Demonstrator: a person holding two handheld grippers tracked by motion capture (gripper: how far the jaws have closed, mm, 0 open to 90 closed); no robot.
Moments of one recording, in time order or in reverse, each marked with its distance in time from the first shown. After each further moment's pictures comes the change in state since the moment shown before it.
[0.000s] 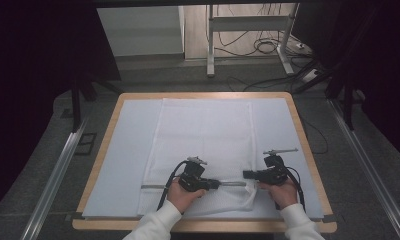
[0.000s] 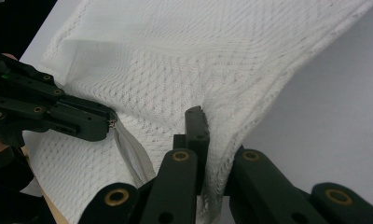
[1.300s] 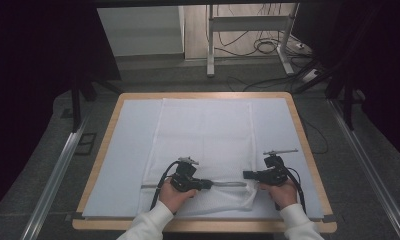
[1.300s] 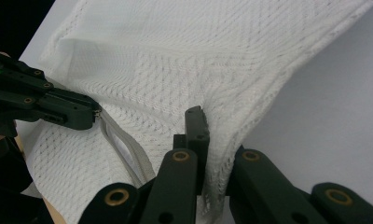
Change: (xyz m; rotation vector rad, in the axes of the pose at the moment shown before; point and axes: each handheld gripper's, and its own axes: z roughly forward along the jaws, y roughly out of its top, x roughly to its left) left arm 0.014 -0.010 -0.015 -0.004 -0.002 -0.013; right arm -0.002 -0.002 0.001 0.001 -0.002 0.013
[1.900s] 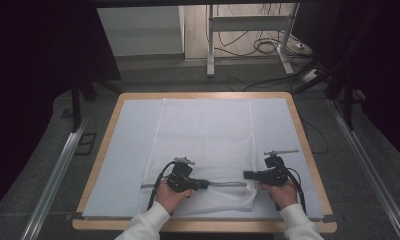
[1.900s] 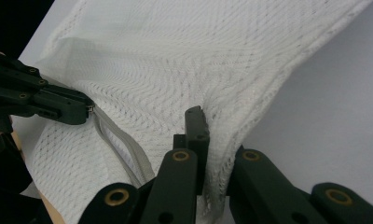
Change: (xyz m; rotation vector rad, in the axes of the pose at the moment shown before) left arm 0.005 -0.004 -0.007 -0.012 0.006 -0.014; right arm 0.000 -0.001 -0.001 -0.005 -0.004 -0.003
